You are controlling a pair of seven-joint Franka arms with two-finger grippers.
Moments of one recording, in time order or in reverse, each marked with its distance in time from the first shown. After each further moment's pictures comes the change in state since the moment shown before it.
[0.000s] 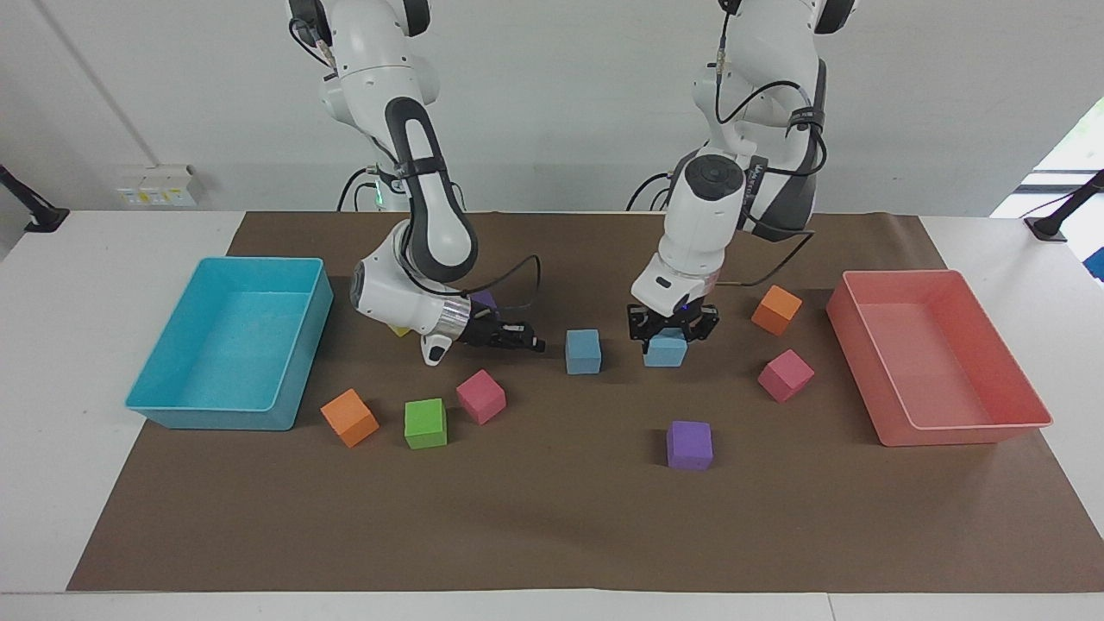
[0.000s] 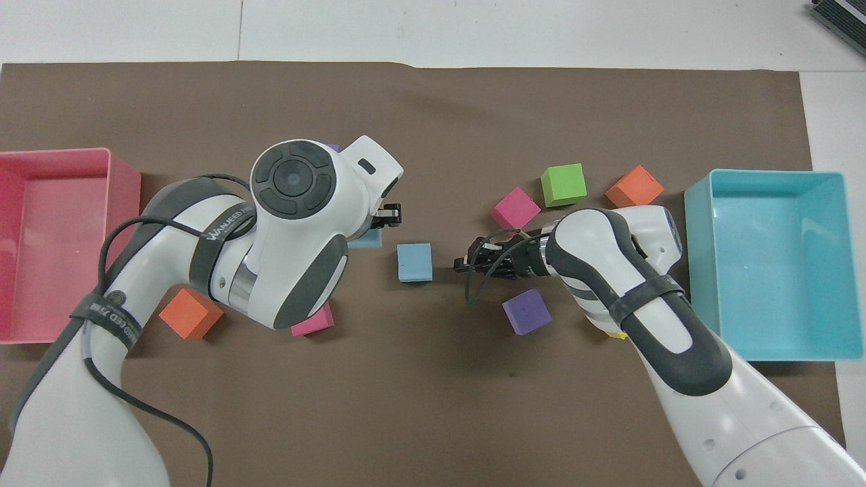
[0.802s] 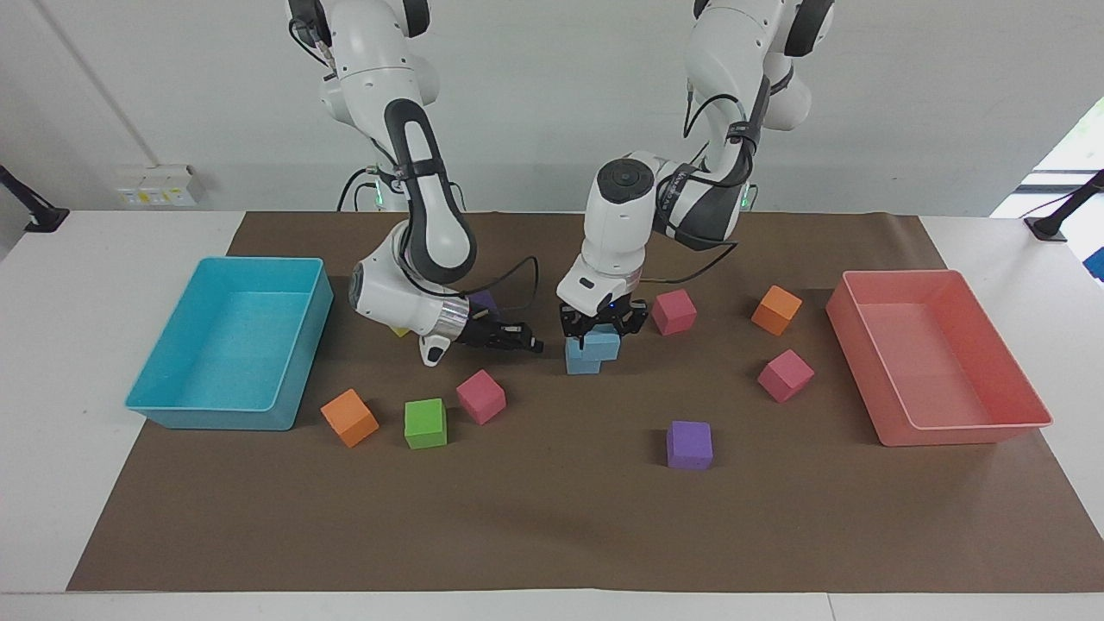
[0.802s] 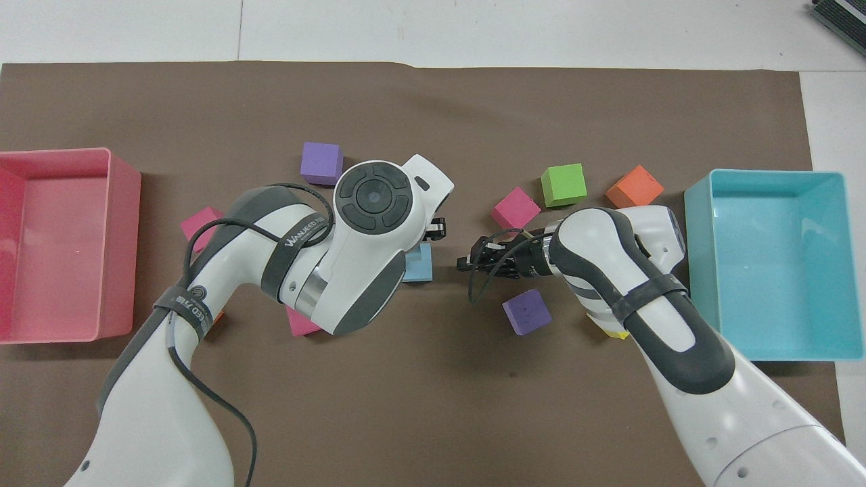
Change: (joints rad) left arm -0.076 0.078 0.000 0.039 -0.004 0.007 -0.103; right arm -0.005 0.000 -0.003 -0.004 0.000 0.000 -0.010
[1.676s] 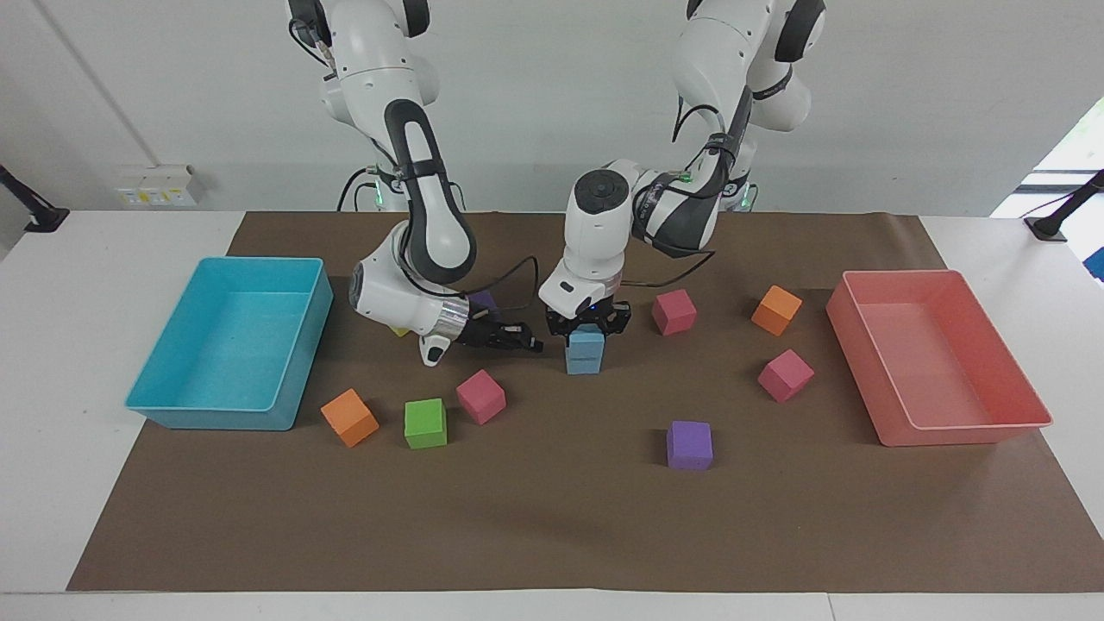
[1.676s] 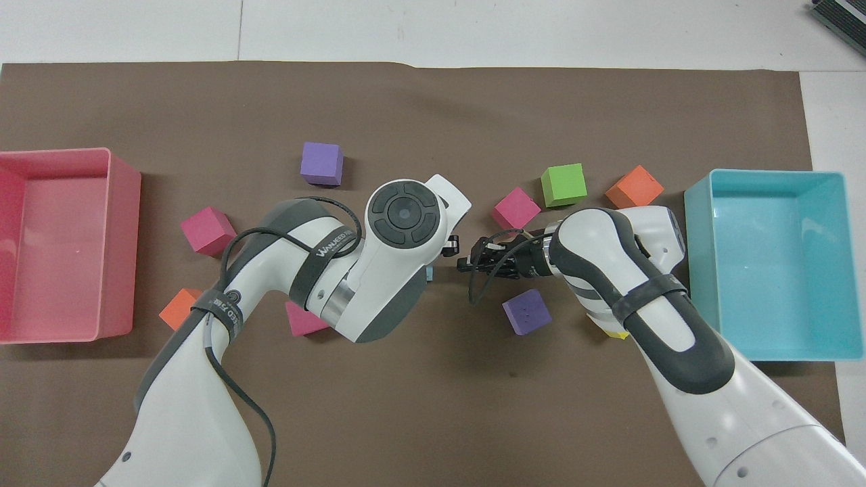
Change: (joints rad) left arm -0.039 0.032 0.000 -0.013 0.000 0.002 -0.004; right arm 0.000 0.000 0.000 -0.001 0.000 0.000 -0.001
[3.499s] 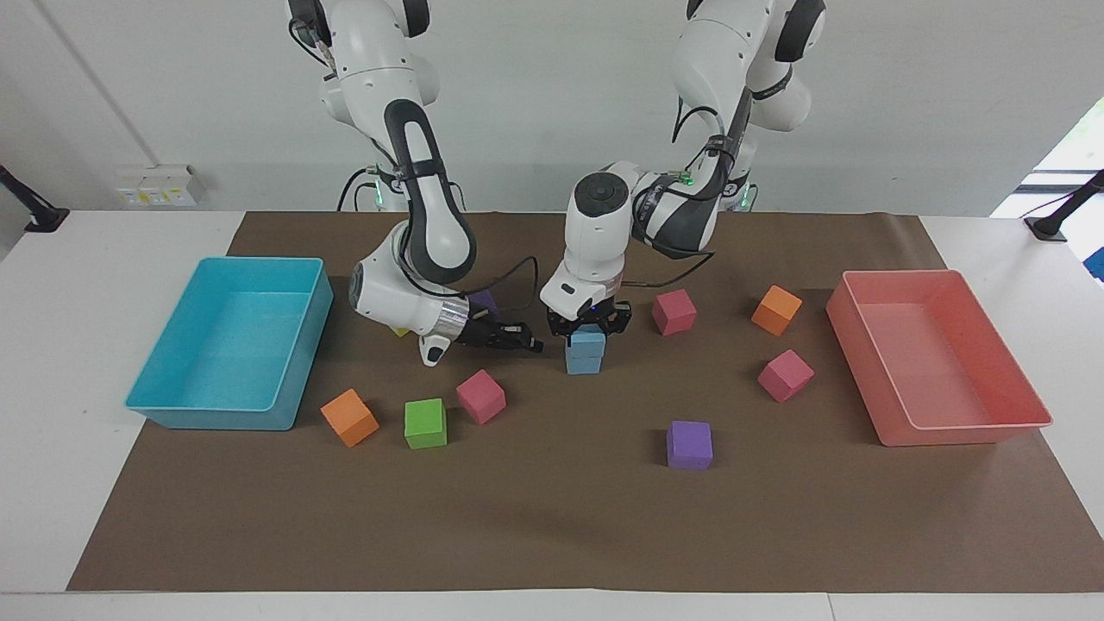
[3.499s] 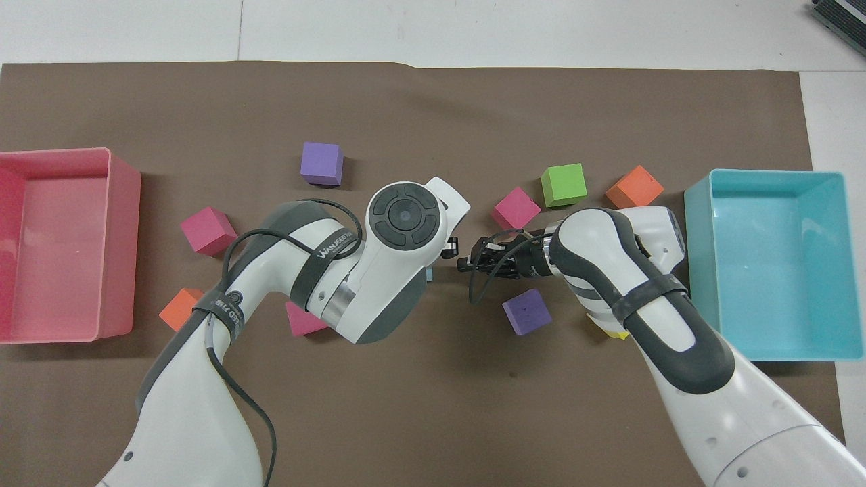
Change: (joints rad) left arm -0.001 0.000 -0.001 -0.009 0.000 0.000 -0.009; right arm 0.000 0.000 0.000 0.000 0.000 0.000 0.000
